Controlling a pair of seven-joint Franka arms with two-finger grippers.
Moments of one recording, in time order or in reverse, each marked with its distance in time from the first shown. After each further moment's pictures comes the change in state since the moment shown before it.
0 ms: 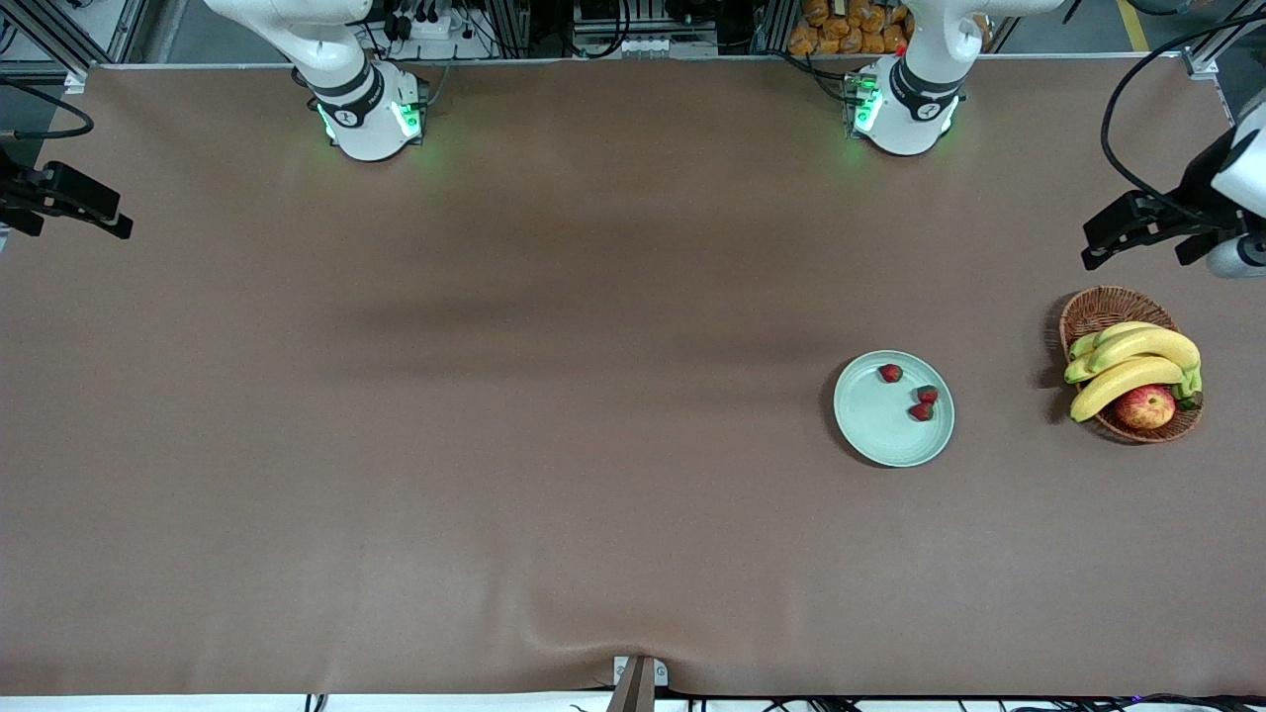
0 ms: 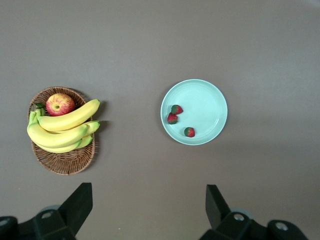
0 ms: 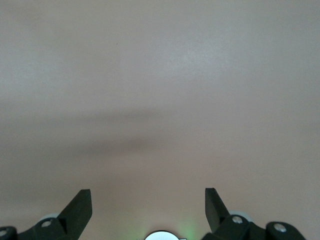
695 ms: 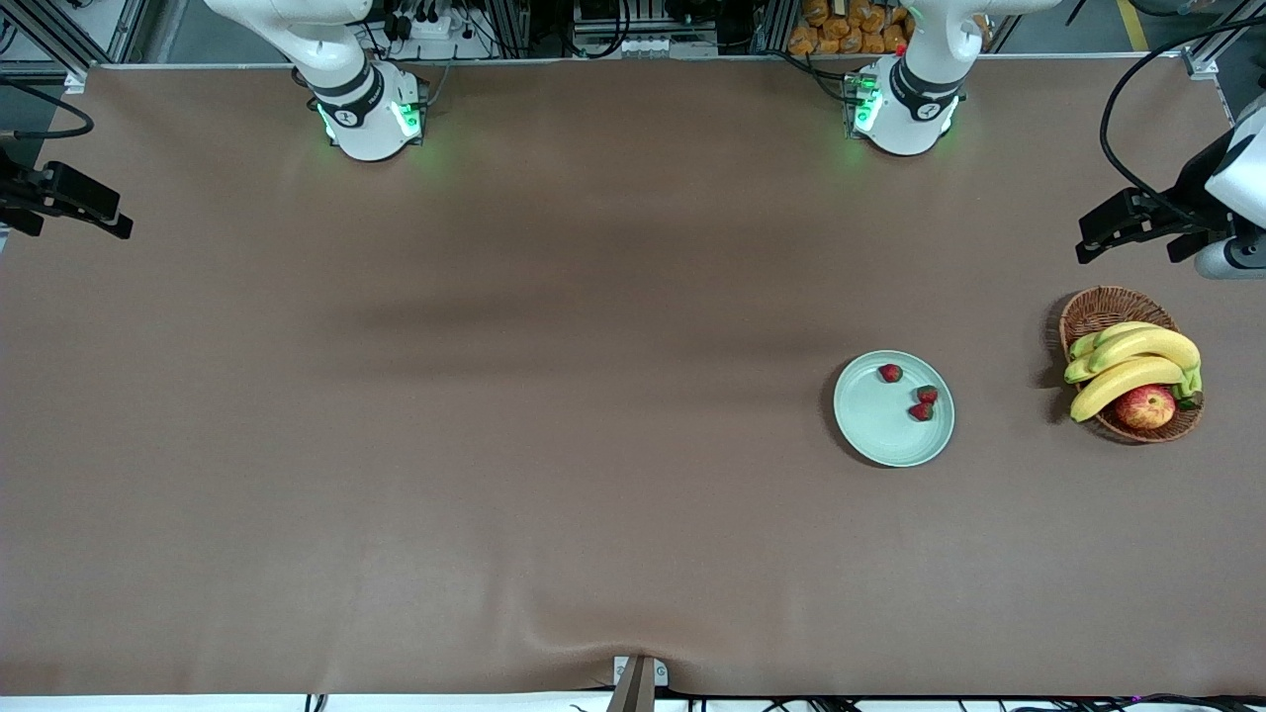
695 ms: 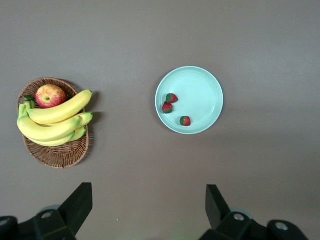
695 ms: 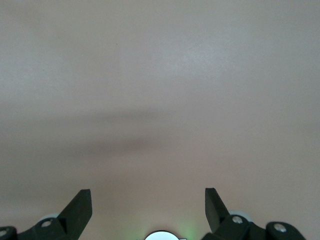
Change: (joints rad) left arm 0.021 -0.007 -0.027 -0.016 -0.029 -0.040 0.011; right arm 0.000 0.000 0.000 0.000 0.000 0.000 0.000
